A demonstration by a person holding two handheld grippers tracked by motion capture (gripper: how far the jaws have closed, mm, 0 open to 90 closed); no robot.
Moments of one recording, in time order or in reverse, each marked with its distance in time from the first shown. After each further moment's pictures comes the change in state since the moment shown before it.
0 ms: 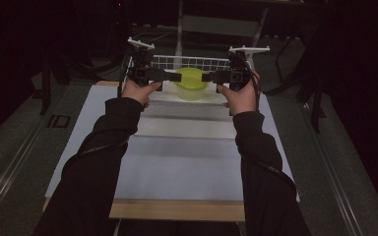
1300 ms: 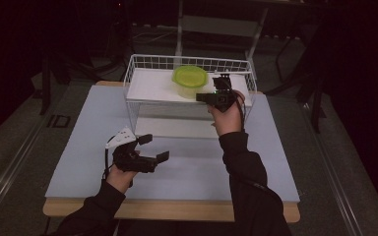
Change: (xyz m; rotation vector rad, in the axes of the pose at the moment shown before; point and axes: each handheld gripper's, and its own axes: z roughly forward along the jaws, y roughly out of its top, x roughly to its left) left arm -0.013 -0.215 -0.024 -0.202 -0.050 0.247; right arm 0.005 -0.052 0.037 0.013 -0.016 -0.066
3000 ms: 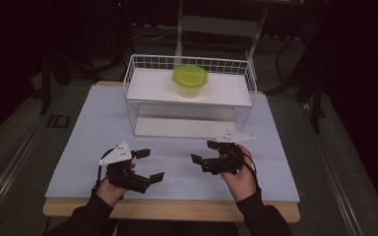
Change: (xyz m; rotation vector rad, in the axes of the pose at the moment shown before) left arm -0.011 -0.024 -0.023 0.079 -0.110 0.098; right arm 0.005 -0.153 -0.040 -0.013 0.151 -0.330
